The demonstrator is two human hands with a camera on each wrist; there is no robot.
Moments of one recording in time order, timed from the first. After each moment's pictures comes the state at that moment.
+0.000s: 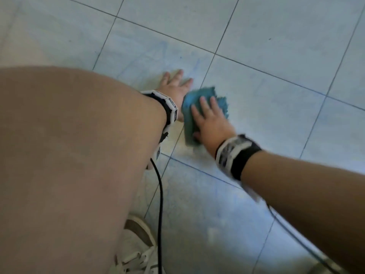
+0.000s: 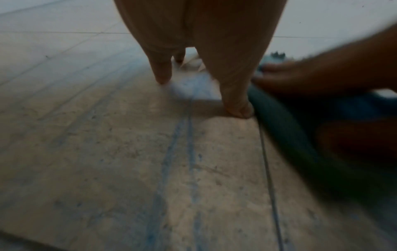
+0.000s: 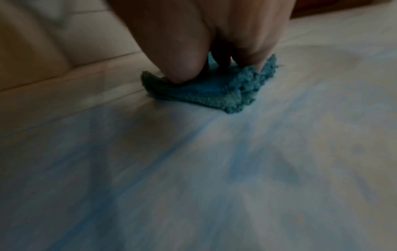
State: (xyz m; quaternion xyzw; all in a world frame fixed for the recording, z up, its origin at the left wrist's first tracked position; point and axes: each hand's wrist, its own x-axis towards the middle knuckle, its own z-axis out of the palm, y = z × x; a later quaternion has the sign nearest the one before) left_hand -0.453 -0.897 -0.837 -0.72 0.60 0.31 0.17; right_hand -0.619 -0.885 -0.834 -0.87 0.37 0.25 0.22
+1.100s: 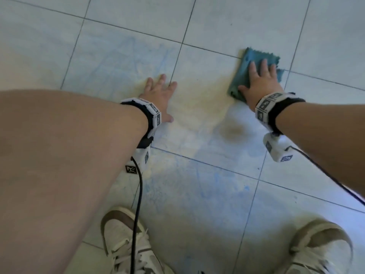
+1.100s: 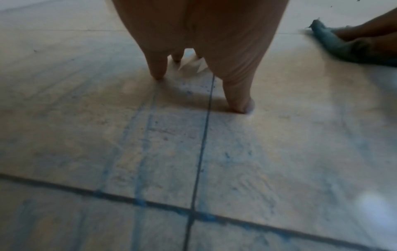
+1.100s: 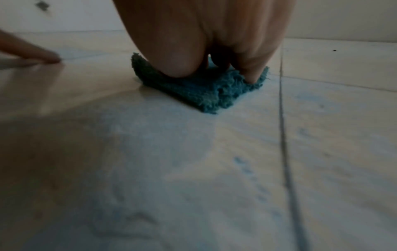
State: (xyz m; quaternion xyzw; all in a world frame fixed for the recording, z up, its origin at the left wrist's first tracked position) left_hand -0.493 -0.874 -0.842 -0.71 0.61 0.29 0.20; right_hand -0.763 -0.978 -0.842 -0.74 0.61 0.19 0.22
